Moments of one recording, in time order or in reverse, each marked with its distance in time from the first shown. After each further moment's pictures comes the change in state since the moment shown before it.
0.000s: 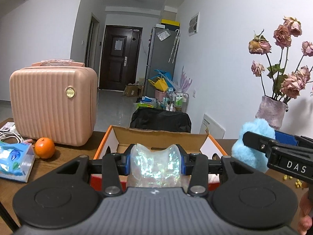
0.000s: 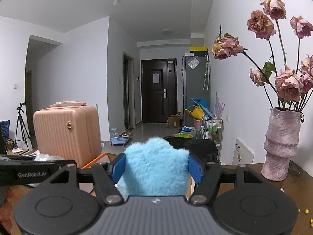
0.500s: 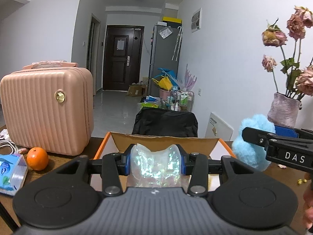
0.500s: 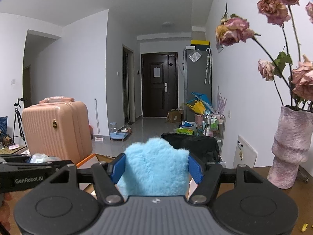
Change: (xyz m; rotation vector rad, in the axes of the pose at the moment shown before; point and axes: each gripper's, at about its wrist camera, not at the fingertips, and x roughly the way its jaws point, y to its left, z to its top) left arm 0.058 -0.002 0.011 0.031 0.009 0.041; right arm 0.066 -0.023 0.013 -0.006 0.039 0.004
